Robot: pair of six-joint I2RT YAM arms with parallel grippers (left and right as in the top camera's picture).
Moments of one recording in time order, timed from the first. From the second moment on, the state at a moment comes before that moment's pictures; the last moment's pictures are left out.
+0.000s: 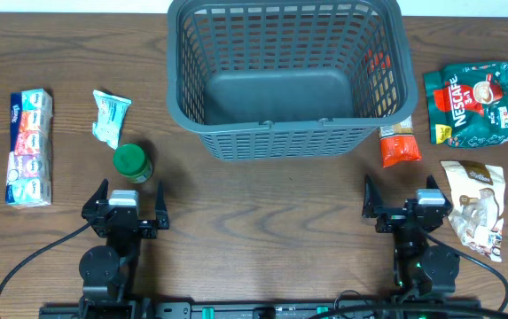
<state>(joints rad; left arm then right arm) -0.04 0.01 0.06 -0.19 -0.01 0.07 -0.01 0.01 0.02 -0.08 -0.01 0.02</state>
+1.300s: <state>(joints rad) -0.04 0.01 0.05 -0.19 -0.01 0.07 -0.21 1.34 1.91 -1.17 0.19 -0.02</state>
